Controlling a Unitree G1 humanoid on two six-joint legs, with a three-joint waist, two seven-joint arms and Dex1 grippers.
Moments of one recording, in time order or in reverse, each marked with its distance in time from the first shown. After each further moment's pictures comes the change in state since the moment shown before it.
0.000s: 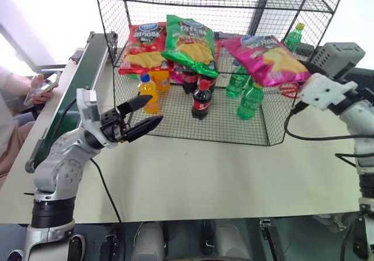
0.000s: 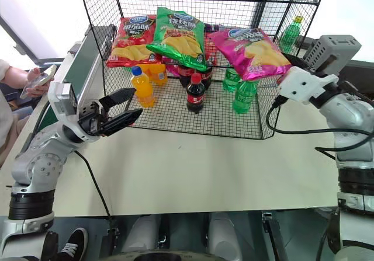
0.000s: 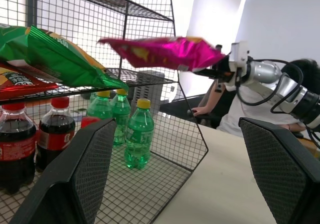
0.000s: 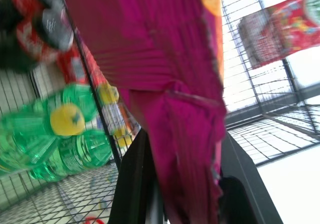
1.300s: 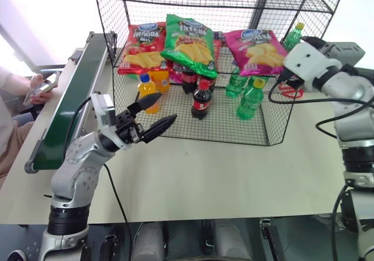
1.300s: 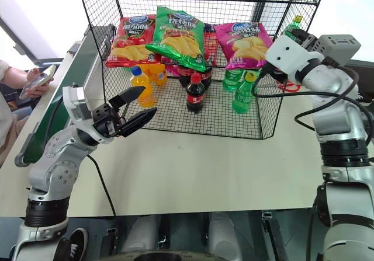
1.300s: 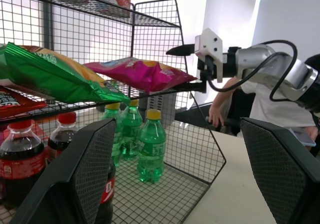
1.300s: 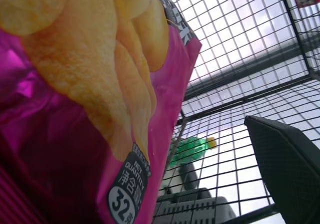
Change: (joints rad) left arm 0.036 -0.100 -0.065 -0.096 0.106 -0.097 0.130; right arm -0.231 -0.002 0.156 -0.039 0.034 0.559 0.134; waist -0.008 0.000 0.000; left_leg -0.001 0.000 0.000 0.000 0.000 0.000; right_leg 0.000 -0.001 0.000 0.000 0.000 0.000
